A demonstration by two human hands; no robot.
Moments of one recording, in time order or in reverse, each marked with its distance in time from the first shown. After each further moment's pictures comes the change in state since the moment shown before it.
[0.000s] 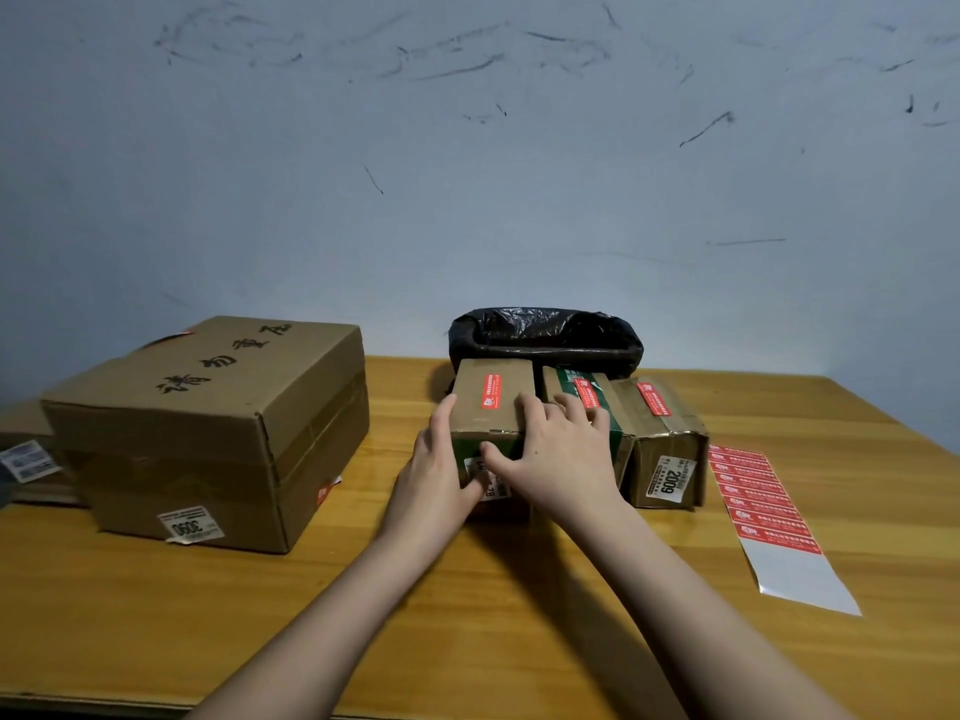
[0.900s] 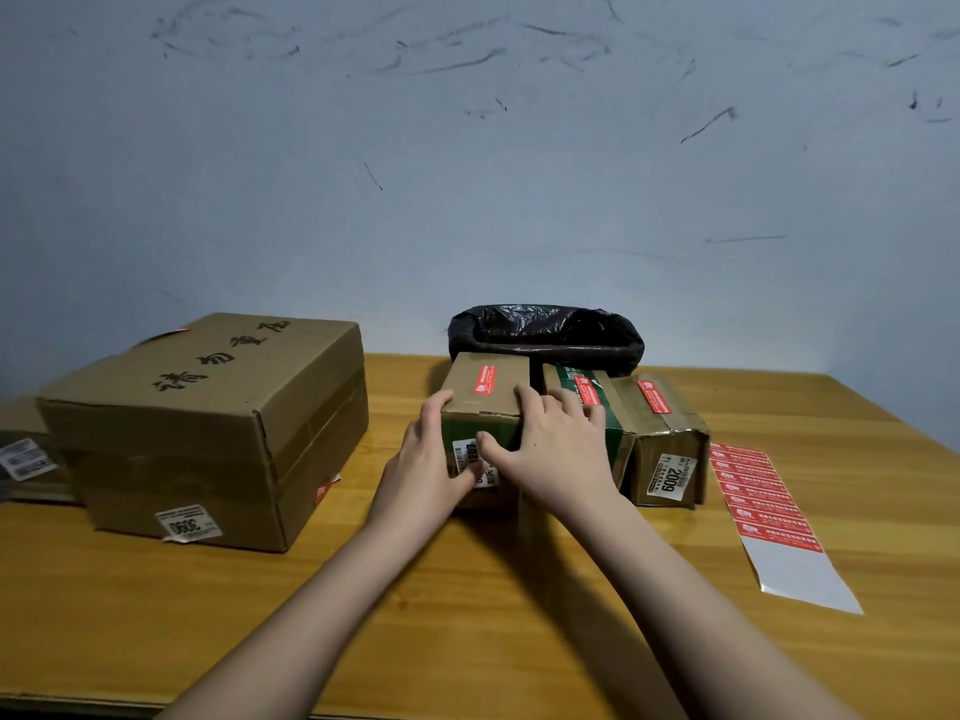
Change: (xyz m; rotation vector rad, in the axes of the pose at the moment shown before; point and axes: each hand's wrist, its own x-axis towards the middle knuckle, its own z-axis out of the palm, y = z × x) left_hand 0.009 -0.010 -0.006 0.012 0.016 0.014; right_hand 0.004 -0.003 0.000 0.047 0.002 0.023
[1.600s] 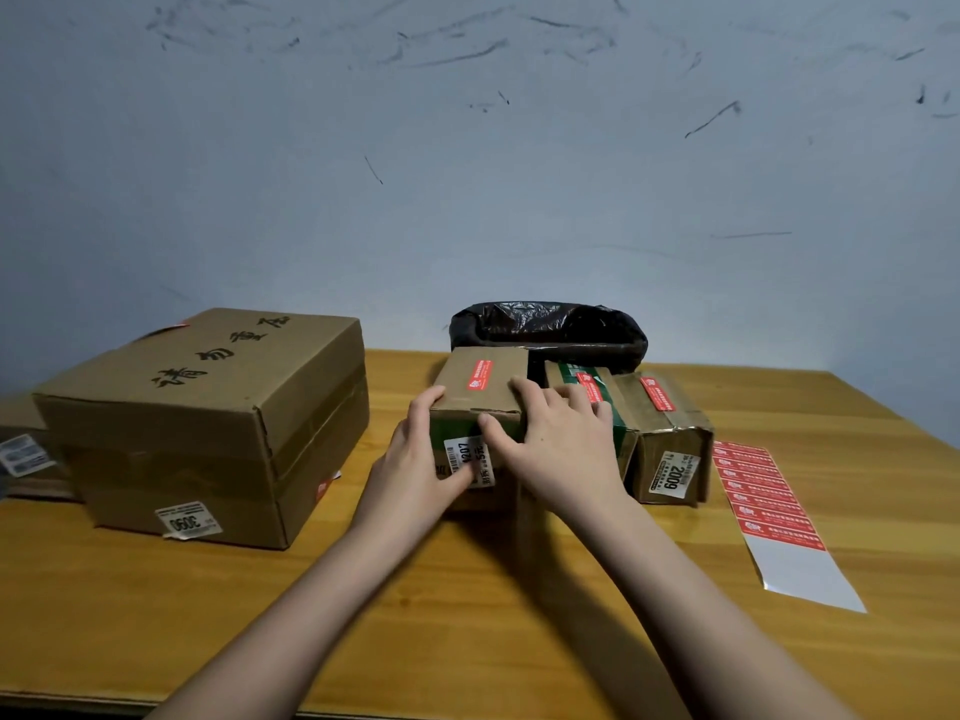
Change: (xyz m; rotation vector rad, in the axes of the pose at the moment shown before) left_hand -0.008 -0.005 -0.011 -0.044 0.035 0.013; right_hand -0.005 -0.004 -0.010 0.075 0.035 0.007
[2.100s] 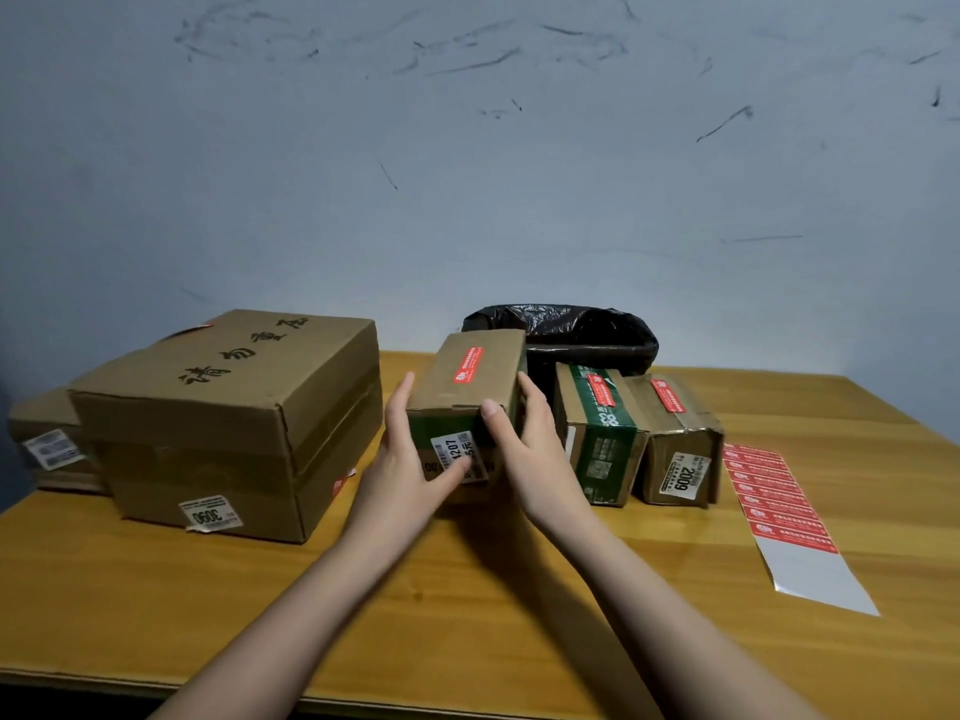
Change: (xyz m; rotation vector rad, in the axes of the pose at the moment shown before) left_hand -0.015 -0.004 -0.018 -0.150 0.083 -0.038; right_hand -0.012 -0.022 0.020 0.949 -0.071 0.093
